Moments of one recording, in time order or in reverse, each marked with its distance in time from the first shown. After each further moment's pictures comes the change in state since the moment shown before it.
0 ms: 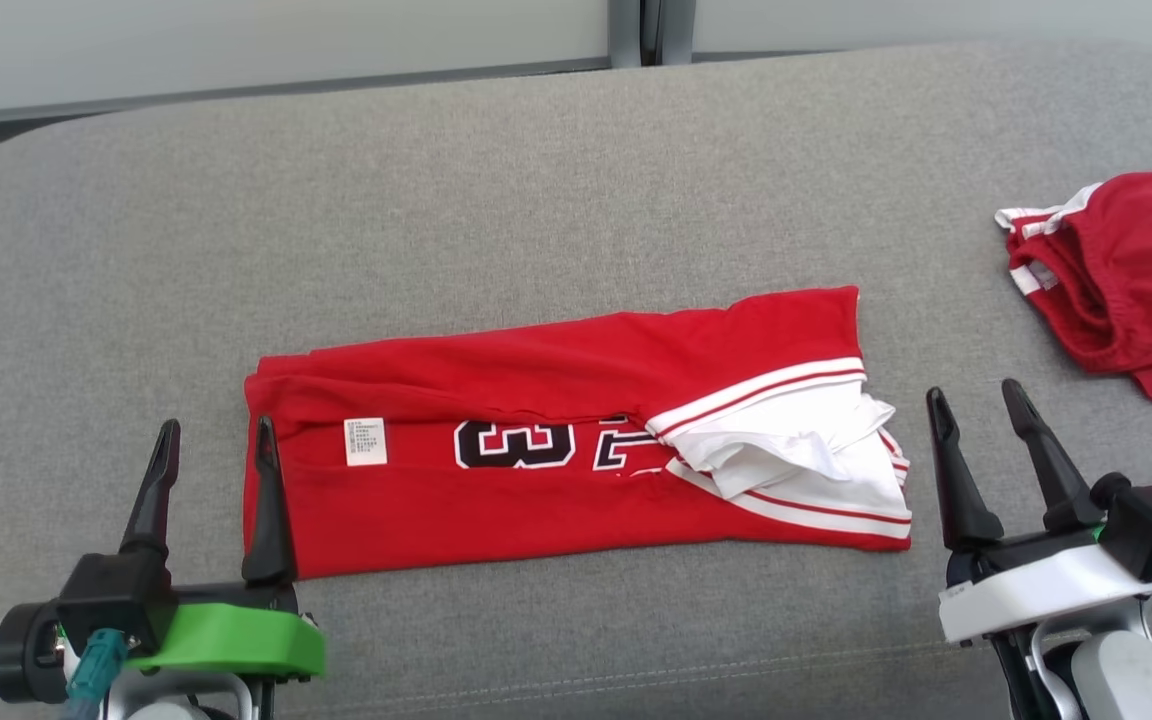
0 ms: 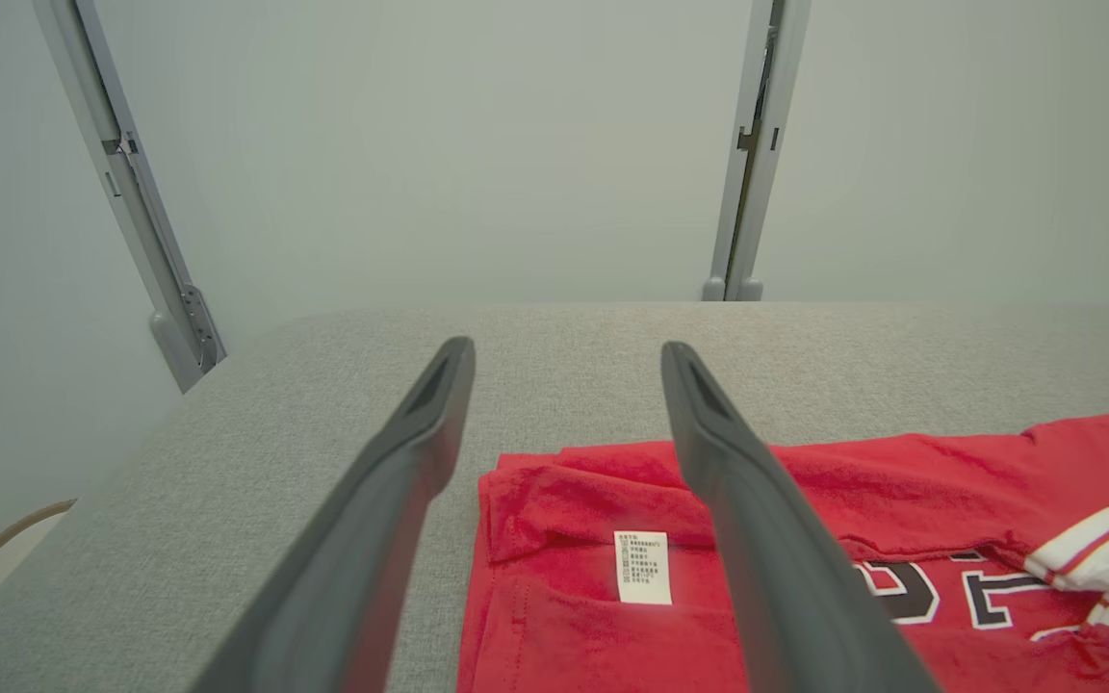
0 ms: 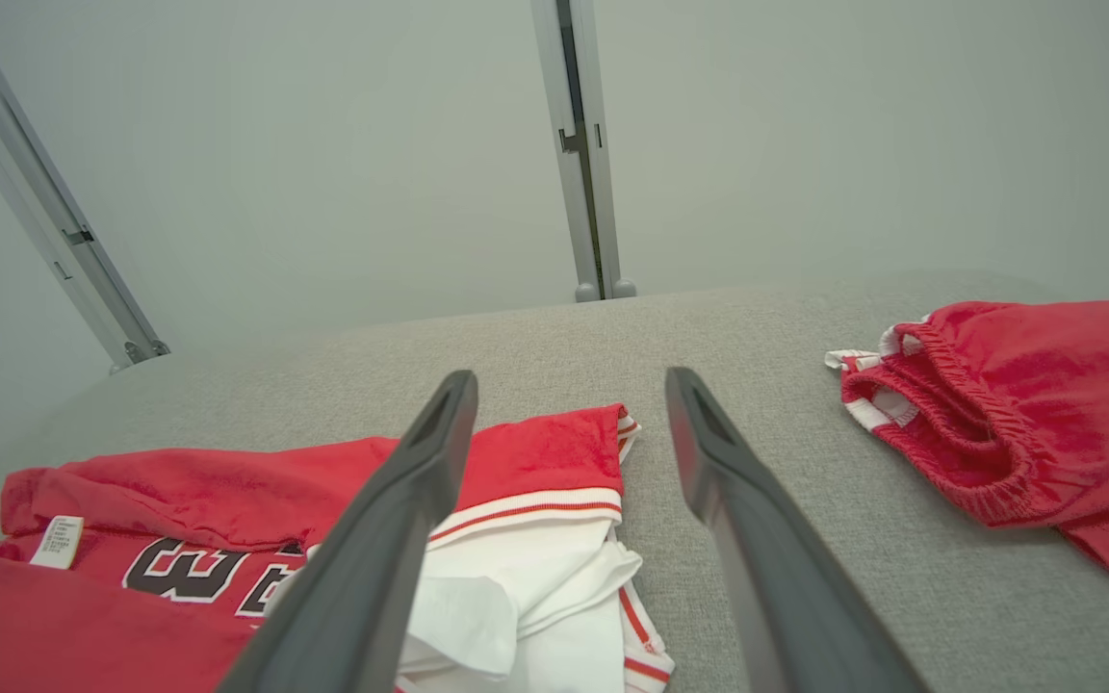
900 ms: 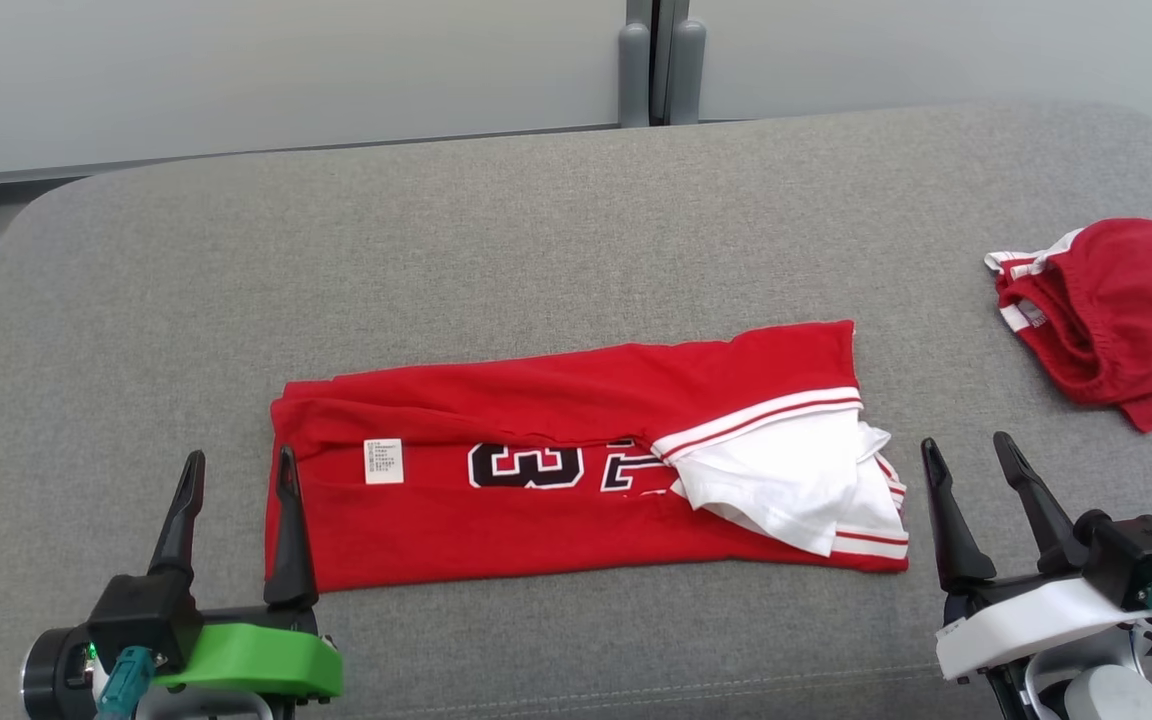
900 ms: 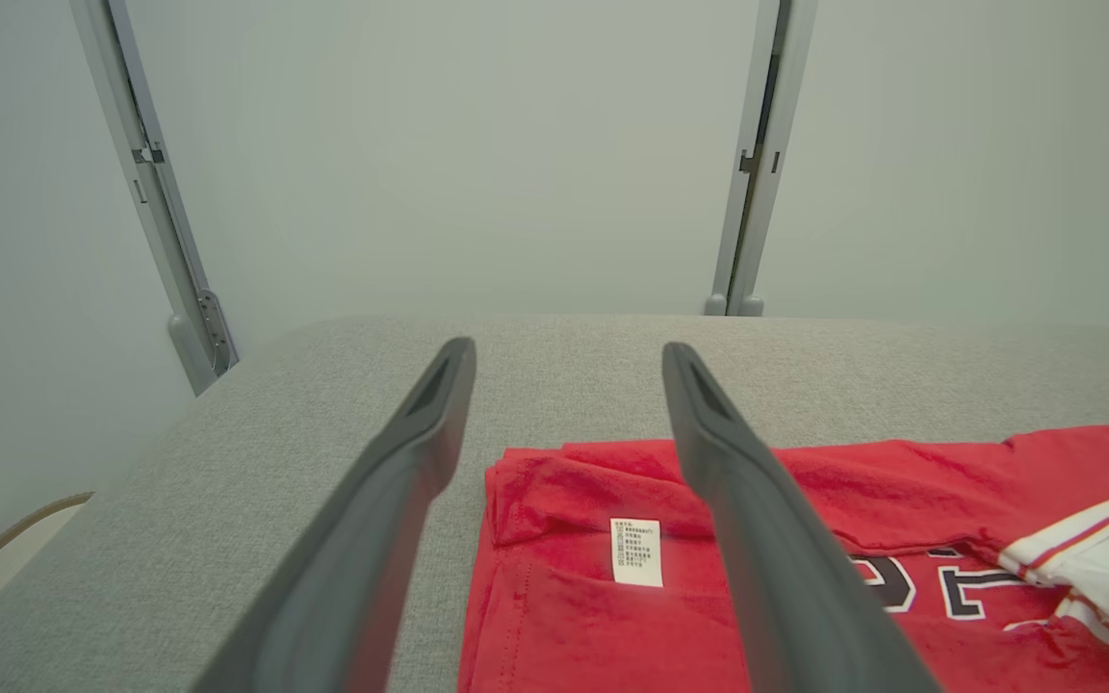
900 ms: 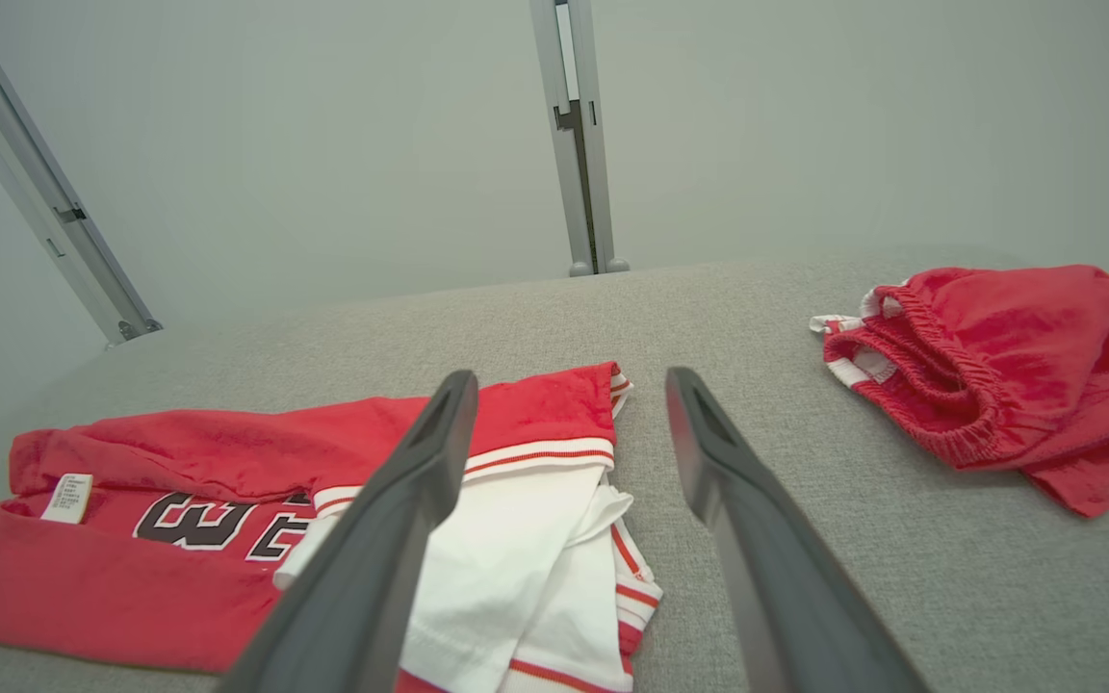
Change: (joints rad) left arm 0.049 -0.086 0.050 0.065 0.065 -0.059 -0.002; right arm 0.044 0.011 0.001 0.084 -0.013 0.000 0.000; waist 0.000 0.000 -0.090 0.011
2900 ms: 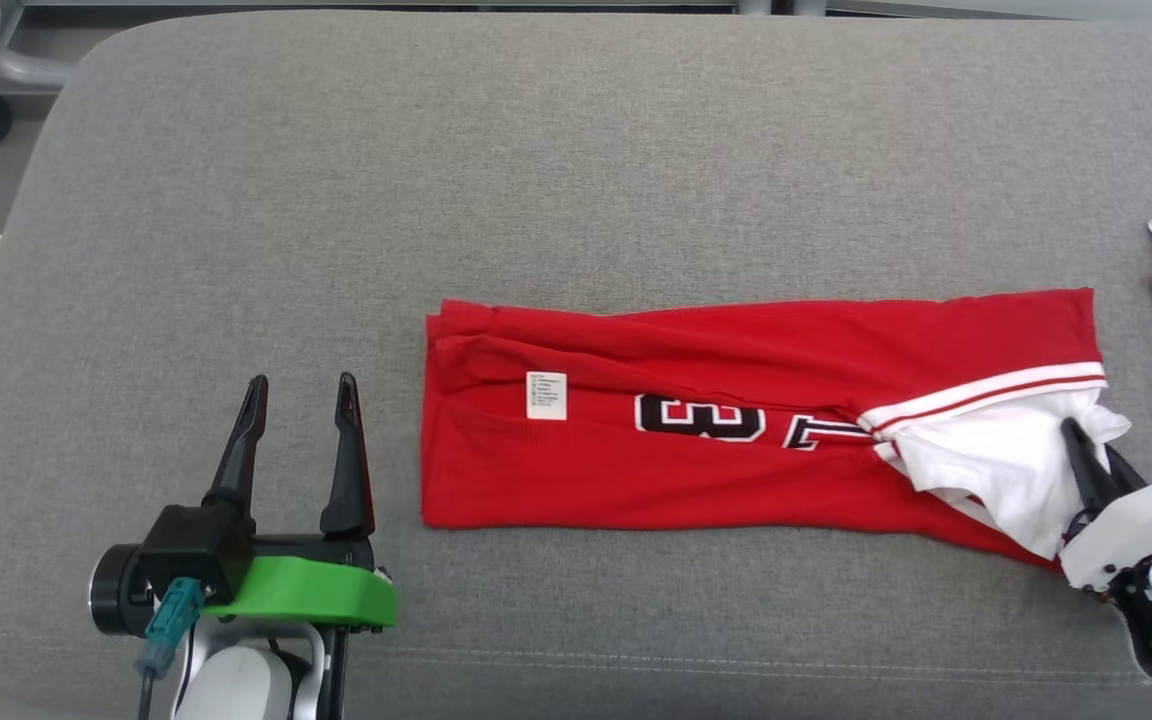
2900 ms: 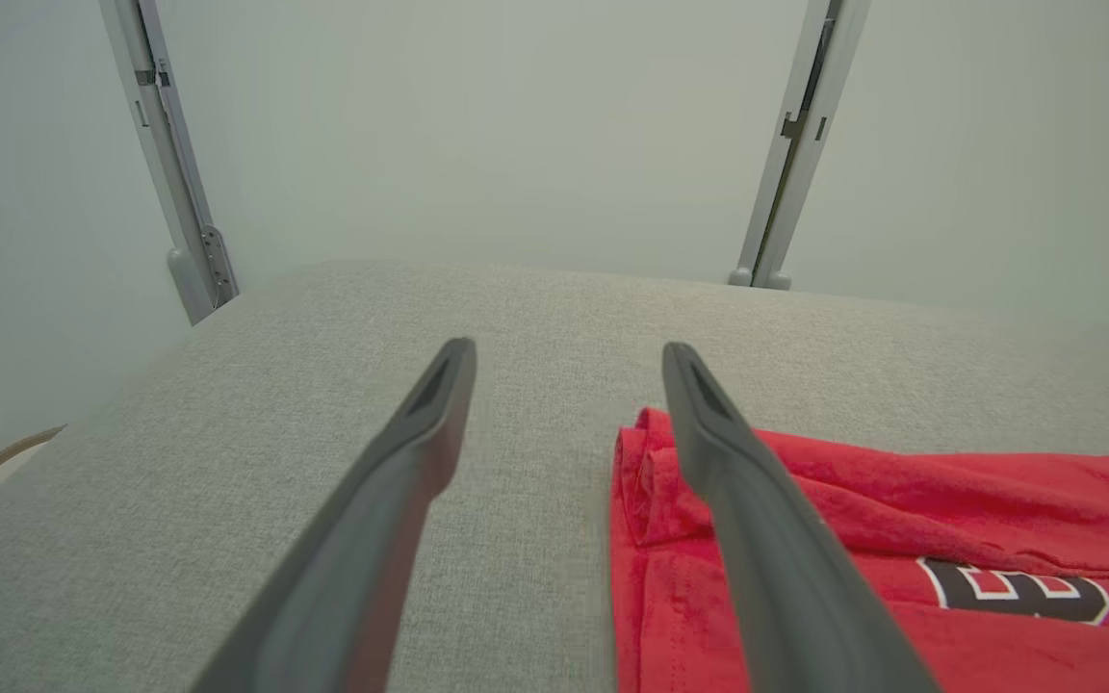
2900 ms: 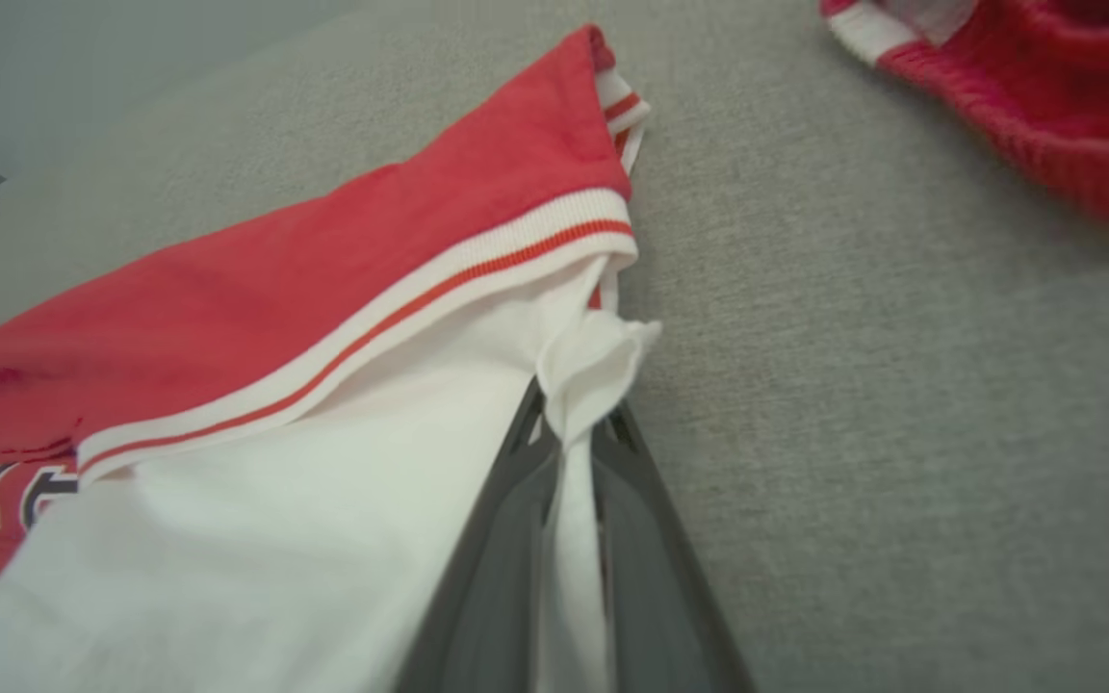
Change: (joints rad) left arm -0.102 -0.224 0.132 0.111 0.157 -0.218 0.000; right arm -0.321 -0.303 0.281 0.518 0.588 0.001 0.048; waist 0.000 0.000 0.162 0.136
